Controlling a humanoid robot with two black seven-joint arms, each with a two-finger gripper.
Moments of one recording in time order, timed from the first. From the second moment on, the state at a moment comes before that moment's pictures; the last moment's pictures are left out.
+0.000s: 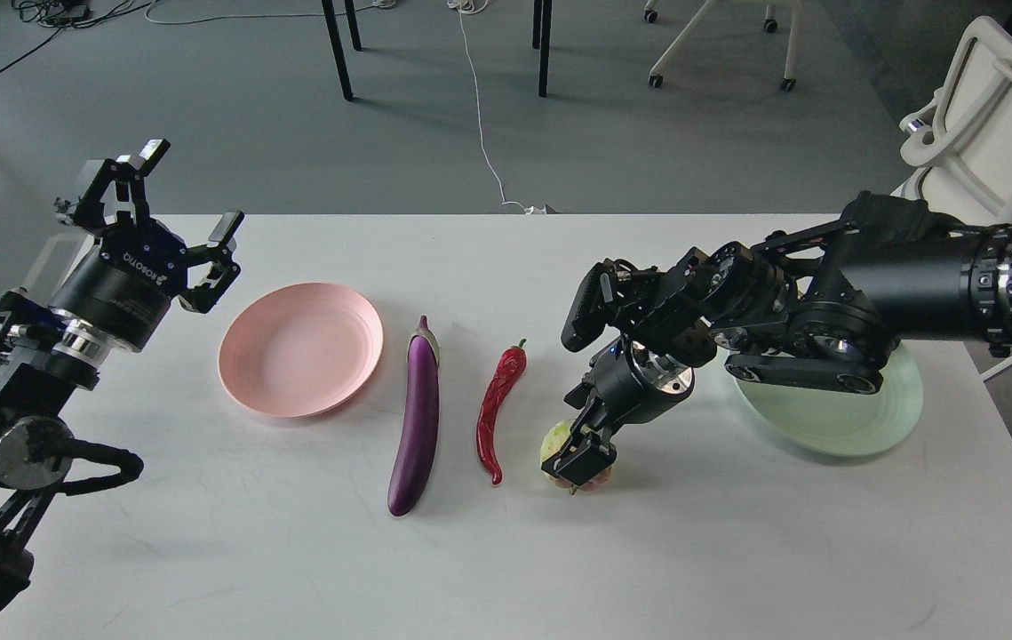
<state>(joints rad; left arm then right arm) -0.23 0.46 -1.25 -1.24 0.45 -0.43 -0.29 1.54 -0.12 -0.69 1.11 -1.40 0.27 0.49</state>
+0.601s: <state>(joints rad) -0.23 0.47 -1.26 -1.24 0.45 -0.43 -0.29 1.53 -0.09 -0.72 1.08 -1.39 0.27 0.49</state>
